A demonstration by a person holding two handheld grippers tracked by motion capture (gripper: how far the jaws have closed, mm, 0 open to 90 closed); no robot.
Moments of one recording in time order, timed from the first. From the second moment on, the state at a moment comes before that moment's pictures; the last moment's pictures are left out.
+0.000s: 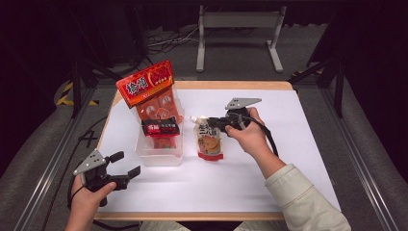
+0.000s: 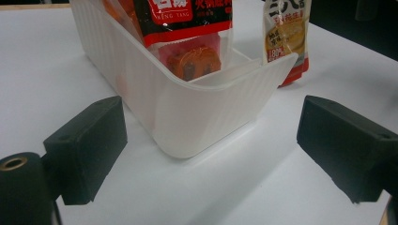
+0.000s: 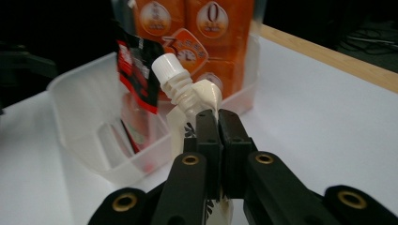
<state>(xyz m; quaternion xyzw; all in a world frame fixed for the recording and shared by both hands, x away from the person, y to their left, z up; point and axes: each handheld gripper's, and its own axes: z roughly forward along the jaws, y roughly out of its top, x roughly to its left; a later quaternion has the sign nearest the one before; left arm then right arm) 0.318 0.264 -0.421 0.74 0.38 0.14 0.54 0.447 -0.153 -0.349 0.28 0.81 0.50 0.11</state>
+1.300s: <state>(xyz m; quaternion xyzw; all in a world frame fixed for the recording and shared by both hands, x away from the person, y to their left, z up) 0.318 0.264 -0.422 0.74 0.39 0.14 0.54 0.438 -0.142 -0.298 0.19 0.75 0.64 0.04</state>
